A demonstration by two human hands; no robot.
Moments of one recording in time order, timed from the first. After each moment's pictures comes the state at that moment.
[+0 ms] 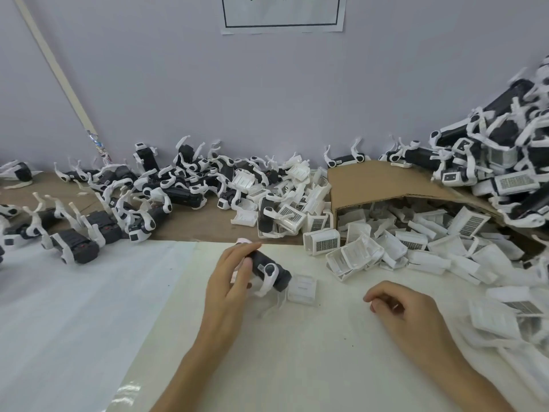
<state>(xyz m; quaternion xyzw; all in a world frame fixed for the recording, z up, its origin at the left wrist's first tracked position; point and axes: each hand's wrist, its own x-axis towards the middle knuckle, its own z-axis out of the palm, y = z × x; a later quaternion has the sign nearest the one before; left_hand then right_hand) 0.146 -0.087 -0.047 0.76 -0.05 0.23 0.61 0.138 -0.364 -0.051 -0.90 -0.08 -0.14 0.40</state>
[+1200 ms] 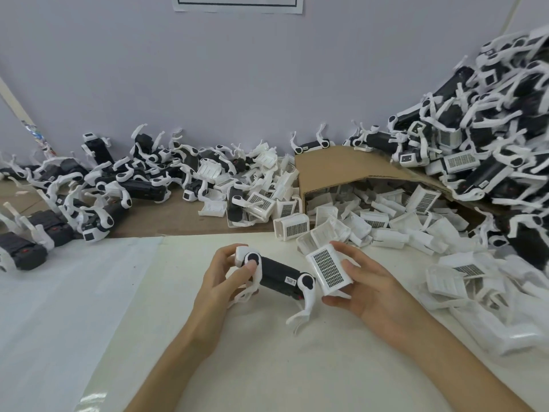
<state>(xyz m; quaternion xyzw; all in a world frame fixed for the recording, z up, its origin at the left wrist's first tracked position) 0.137 -0.101 -0.050 0.67 -0.04 -0.01 0.74 0.132 -0.352 -0.030 -0.50 -0.03 0.14 0.86</state>
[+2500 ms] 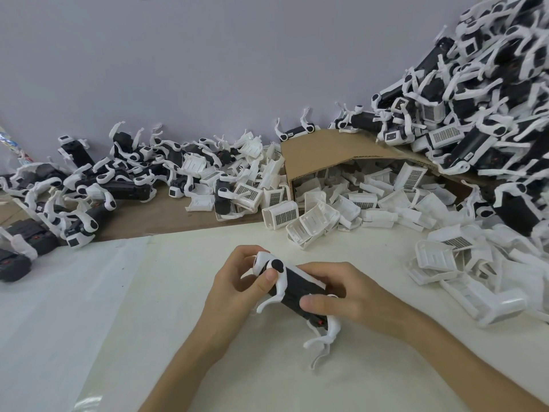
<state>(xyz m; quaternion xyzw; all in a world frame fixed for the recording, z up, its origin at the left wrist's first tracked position) 0.120 -0.126 -0.043 0.70 -0.13 -0.03 0.71 0.111 -0.339 -0.024 -0.77 -0.21 0.15 0.58</state>
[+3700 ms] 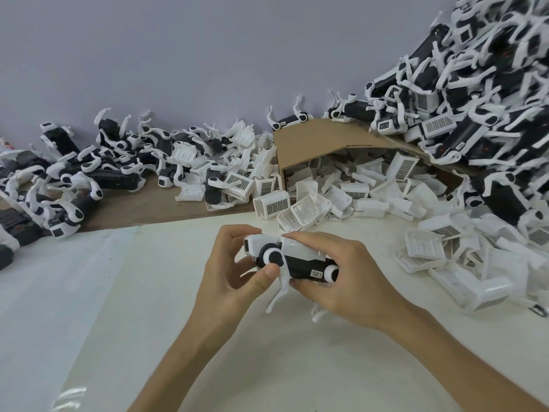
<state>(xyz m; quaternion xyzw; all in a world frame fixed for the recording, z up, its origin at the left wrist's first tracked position) 0.108 -0.137 -0.031 0.67 -0.21 0.04 0.71 0.109 -0.337 -0.026 -0.85 -0.24 -0.14 0.46</state>
